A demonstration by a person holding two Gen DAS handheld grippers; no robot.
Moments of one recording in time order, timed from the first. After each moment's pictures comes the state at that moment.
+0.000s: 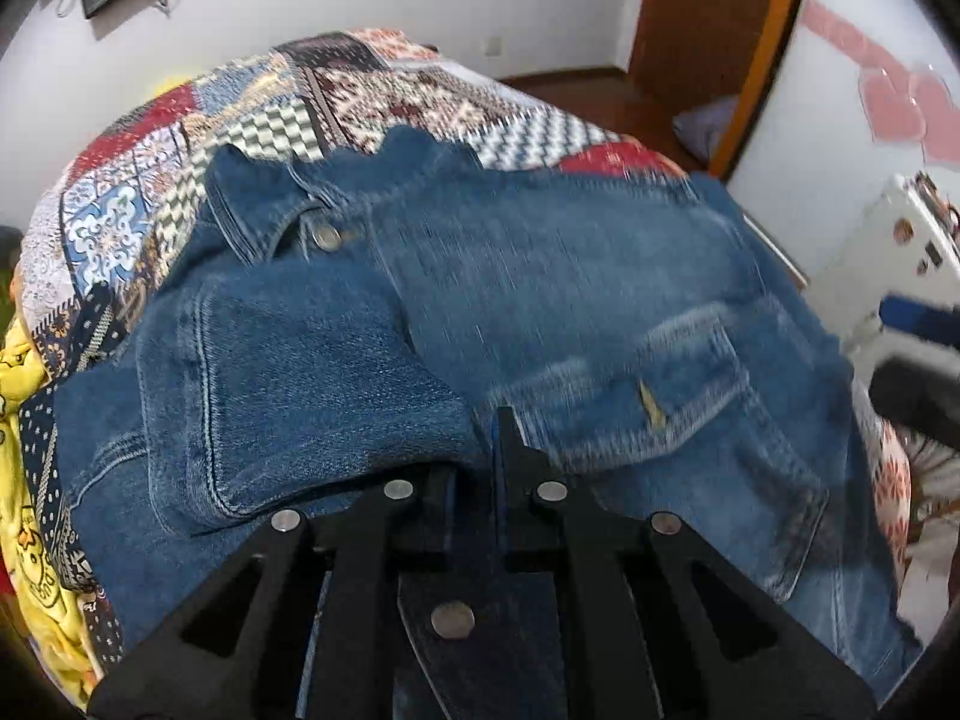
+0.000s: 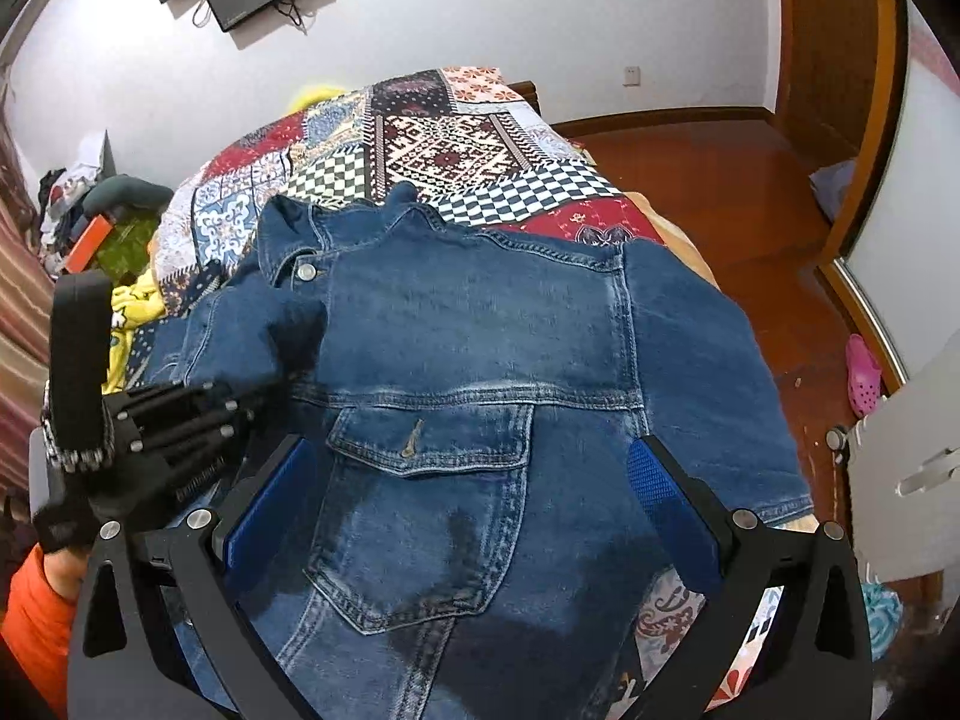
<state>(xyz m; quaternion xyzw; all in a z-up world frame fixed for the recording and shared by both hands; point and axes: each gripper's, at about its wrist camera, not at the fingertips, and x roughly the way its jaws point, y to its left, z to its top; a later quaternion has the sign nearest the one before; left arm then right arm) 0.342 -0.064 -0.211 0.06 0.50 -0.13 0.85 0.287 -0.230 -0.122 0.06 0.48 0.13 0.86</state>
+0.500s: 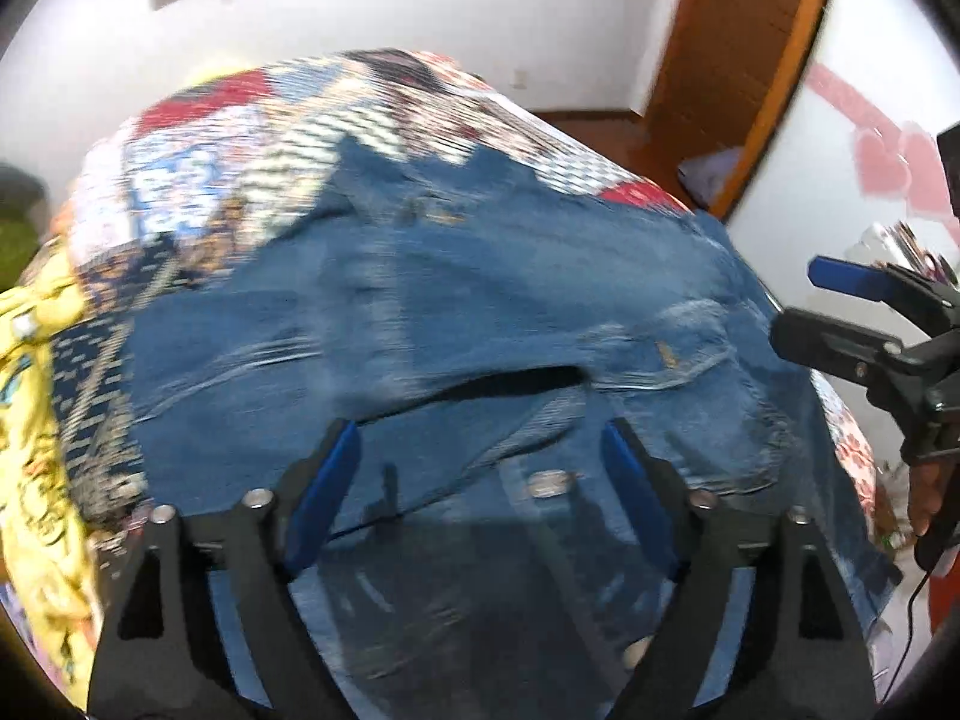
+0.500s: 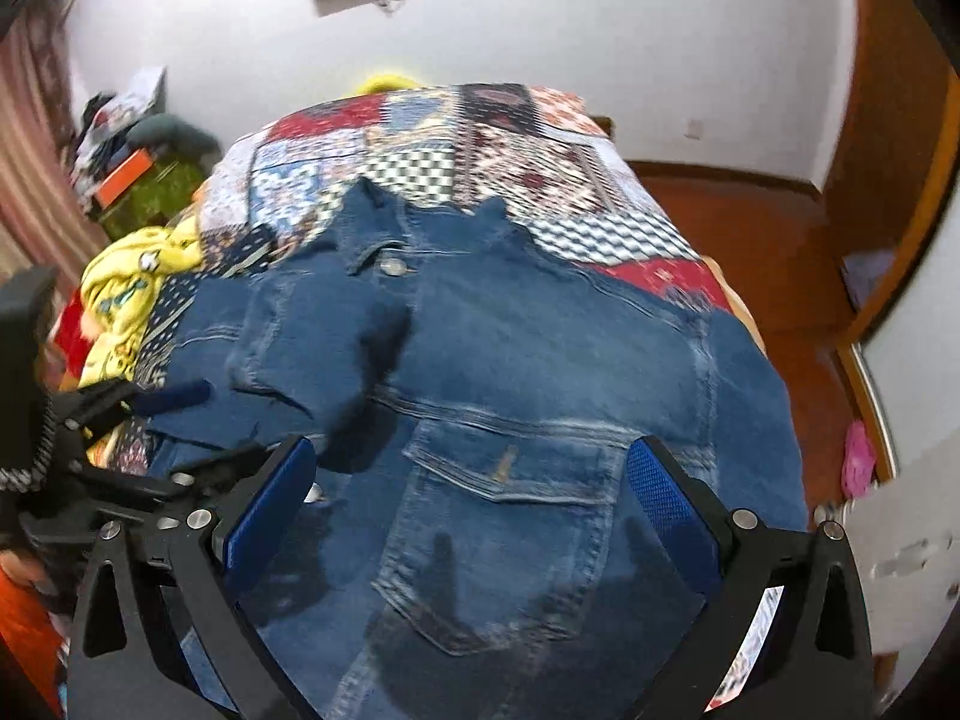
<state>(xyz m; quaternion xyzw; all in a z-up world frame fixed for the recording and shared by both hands) 0.280 0.025 -0.169 0.00 0.46 -0.10 0.88 0.277 -0.162 -0.100 -0.03 0.45 0.19 0.87</state>
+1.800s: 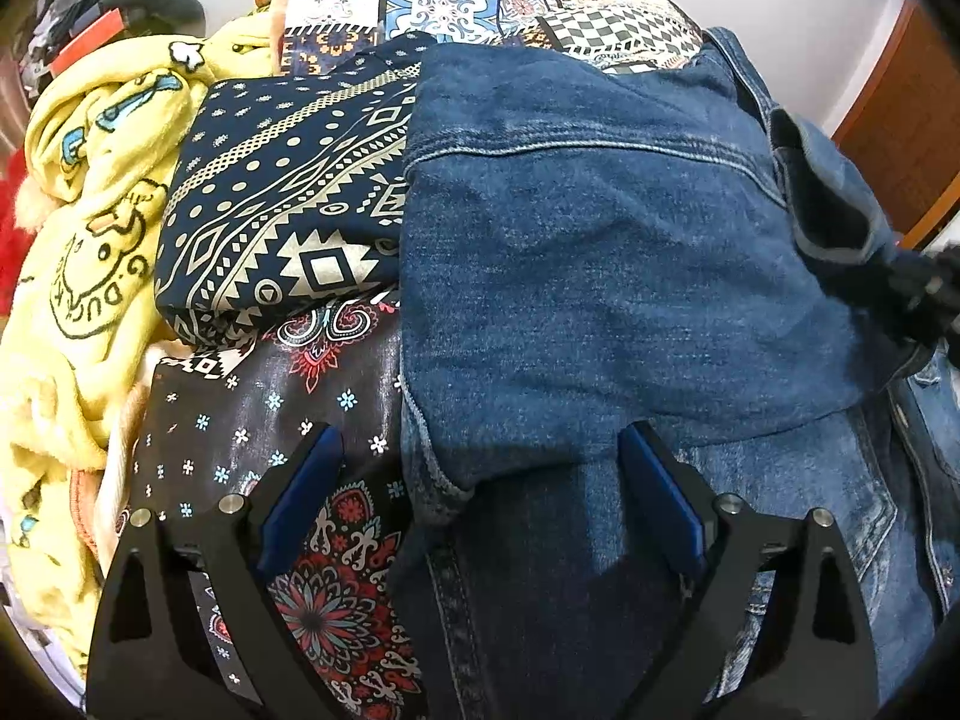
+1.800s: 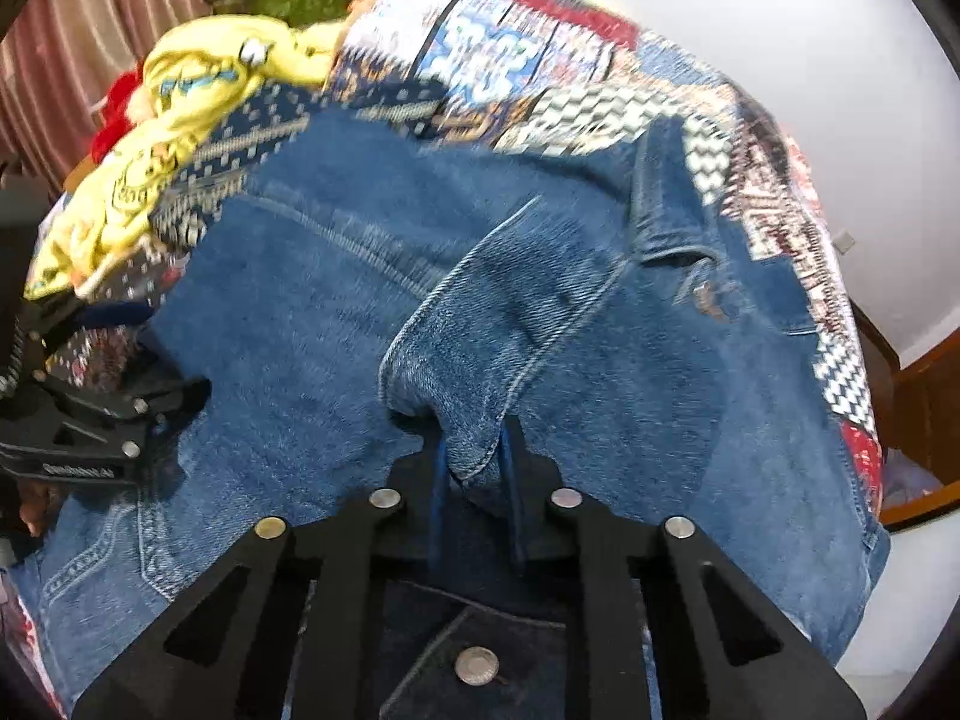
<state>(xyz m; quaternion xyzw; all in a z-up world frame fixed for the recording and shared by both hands) 0.255 0.183 -0.281 -0.09 0.52 0.07 0.85 0.300 0.002 -0.170 -0.24 0.46 0.31 0.80</state>
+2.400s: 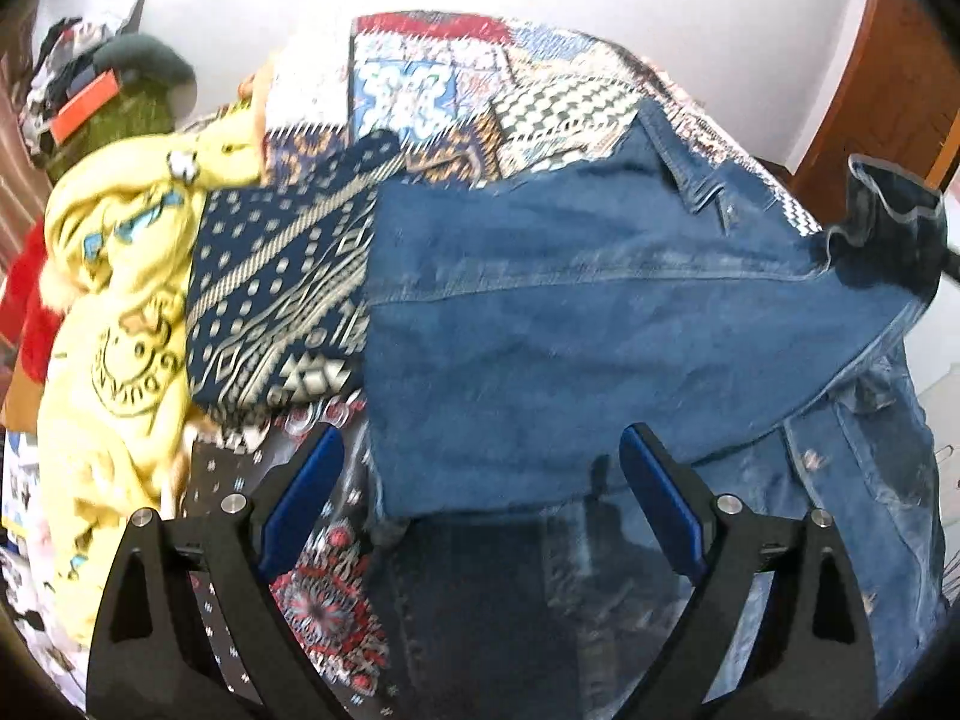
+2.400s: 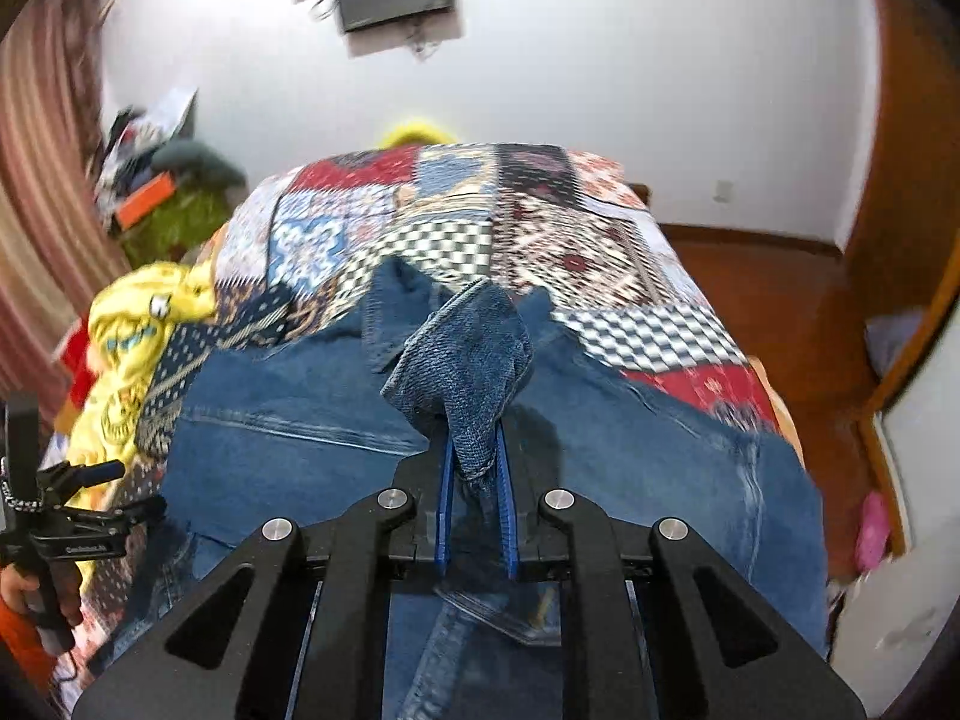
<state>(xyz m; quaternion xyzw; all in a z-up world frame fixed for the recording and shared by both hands) 0.262 0.150 -0.209 -0.06 0.48 0.07 0.88 0.322 -0.143 -0.097 -0.02 0.39 0.21 0.89</state>
